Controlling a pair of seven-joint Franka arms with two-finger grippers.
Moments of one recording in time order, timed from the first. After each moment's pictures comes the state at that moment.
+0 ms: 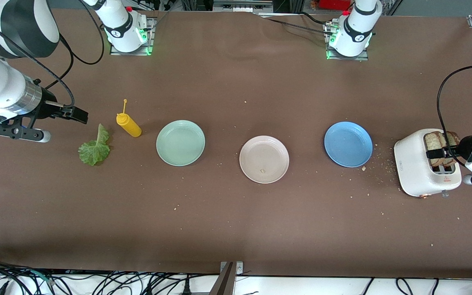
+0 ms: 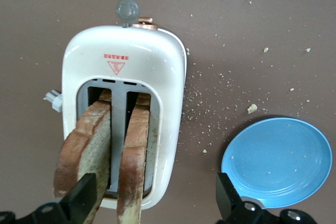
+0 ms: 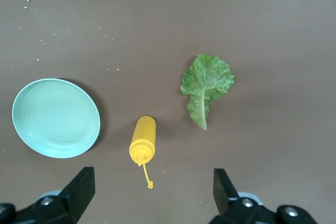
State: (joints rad) left arm 0.20 0.45 0.01 -1.51 0.06 1.75 0.03; right arm 0.02 0.14 0.10 -1.64 -0.04 1.64 0.28
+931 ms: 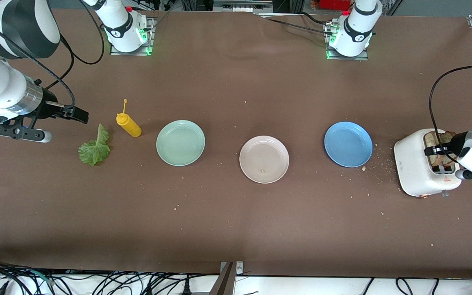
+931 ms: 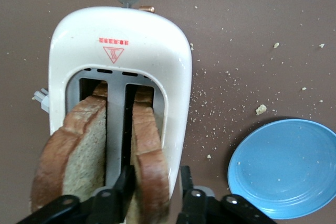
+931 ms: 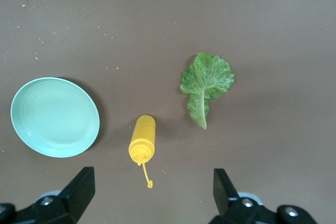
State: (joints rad) left arm 0.23 0.38 0.01 -1.67 0.05 1.88 0.05; right arm 0.02 0.14 0.10 -1.65 -0.04 1.64 0.28
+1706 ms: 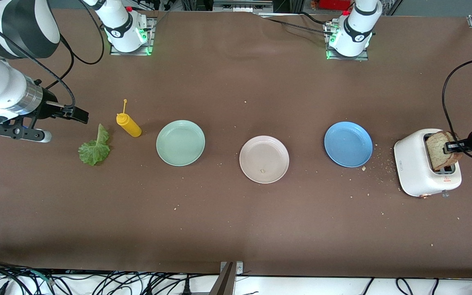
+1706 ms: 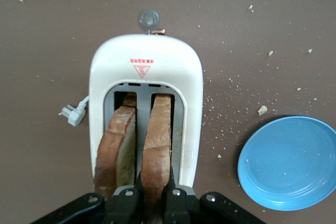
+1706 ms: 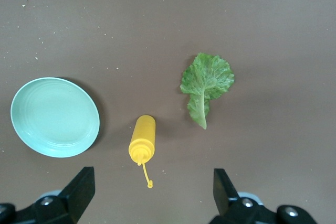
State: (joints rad) left arm 0.26 0.35 0.01 -1.60 0.05 1.83 0.14; right arm 0.02 0.14 0.10 -1.65 -0.04 1.64 0.28
